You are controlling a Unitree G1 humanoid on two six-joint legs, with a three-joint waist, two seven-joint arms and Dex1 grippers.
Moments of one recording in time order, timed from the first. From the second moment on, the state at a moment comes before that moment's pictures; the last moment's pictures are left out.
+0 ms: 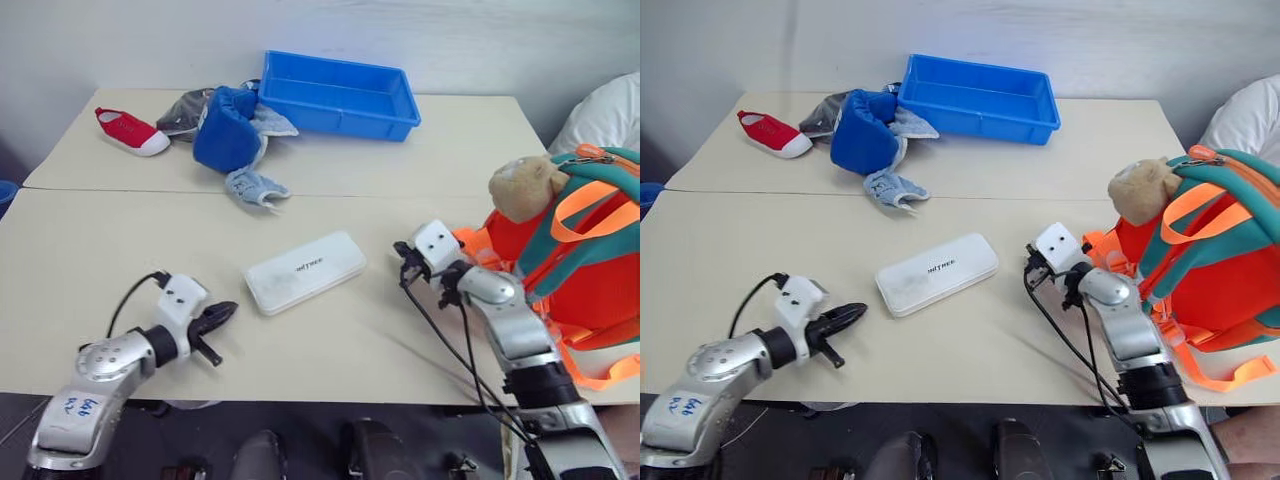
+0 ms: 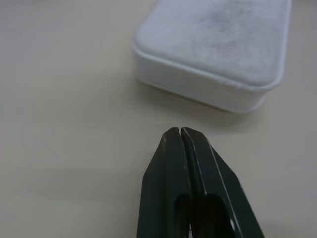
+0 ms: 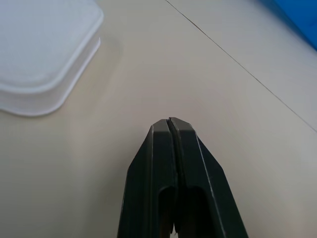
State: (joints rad) left arm 0.08 0.62 0.13 -0.49 -0.37 0.67 -0.50; right arm -0.50 -0.41 0.12 0.14 0.00 0.31 0.54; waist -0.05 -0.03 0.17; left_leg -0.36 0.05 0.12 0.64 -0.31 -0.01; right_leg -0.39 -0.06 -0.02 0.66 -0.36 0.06
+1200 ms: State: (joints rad) left arm 0.01 0.67 0.14 -0.42 -0.35 0.67 -0.63; right arm -0.12 -0.64 0.14 -0.33 0.25 0.40 1.02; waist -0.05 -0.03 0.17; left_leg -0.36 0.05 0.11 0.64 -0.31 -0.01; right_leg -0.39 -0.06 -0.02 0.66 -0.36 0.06
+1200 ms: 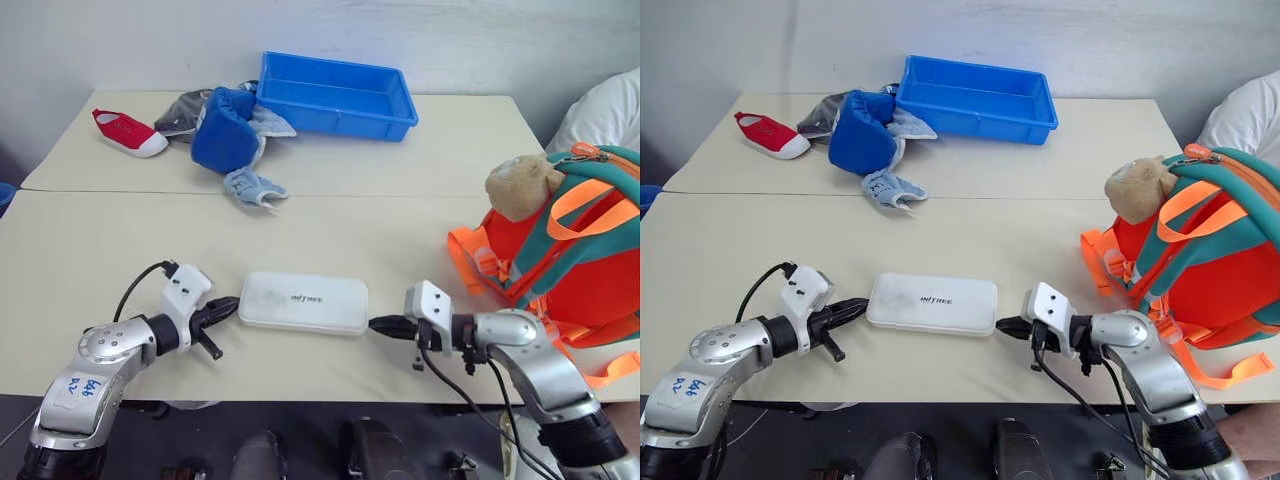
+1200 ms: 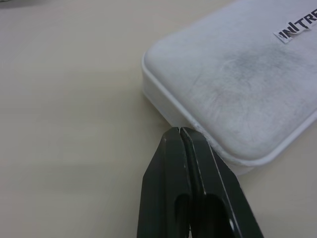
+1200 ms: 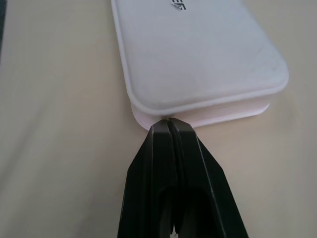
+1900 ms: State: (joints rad) left arm -0.71 0.83 -0.01 0.31 -0.71 1.59 -0.84; right arm -0.06 -0.77 0.04 -0.38 0.28 0.40 1.01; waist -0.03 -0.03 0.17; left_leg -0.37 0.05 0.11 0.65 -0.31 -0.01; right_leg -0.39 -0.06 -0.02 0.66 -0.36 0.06
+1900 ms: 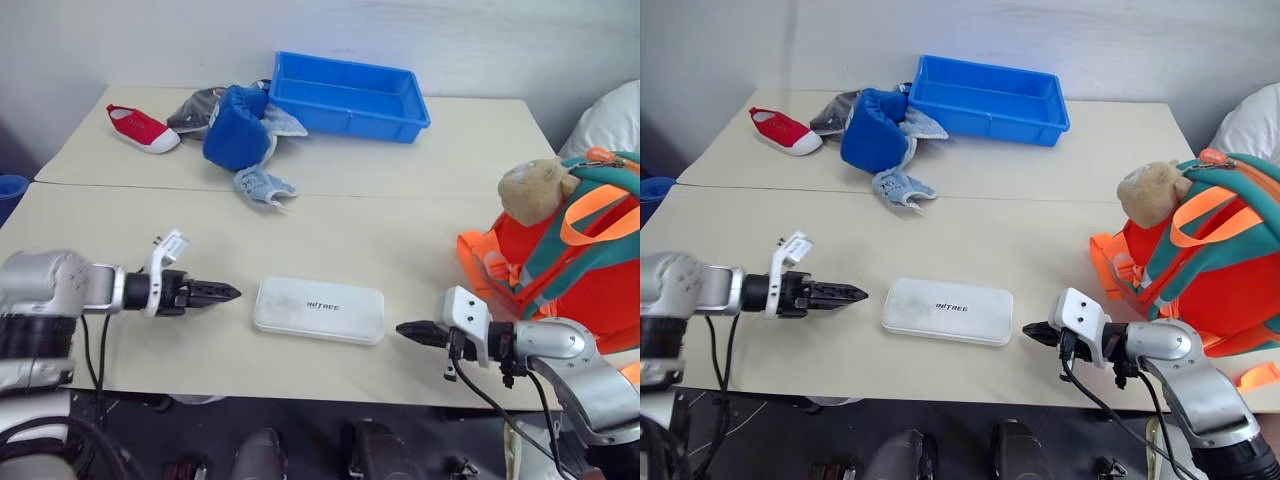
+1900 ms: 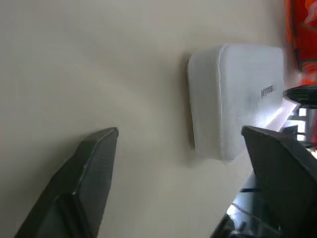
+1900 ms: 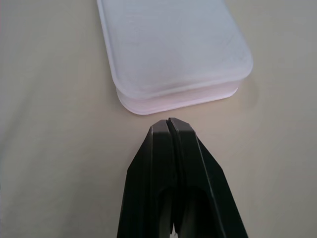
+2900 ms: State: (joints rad) left arm -0.83 0.61 -0.14 0.52 -0.89 1.61 -0.88; right arm -0.12 -0.68 0.09 -0.20 0.24 0.25 1.02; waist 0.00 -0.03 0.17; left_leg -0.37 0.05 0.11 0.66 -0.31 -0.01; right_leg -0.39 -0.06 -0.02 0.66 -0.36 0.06
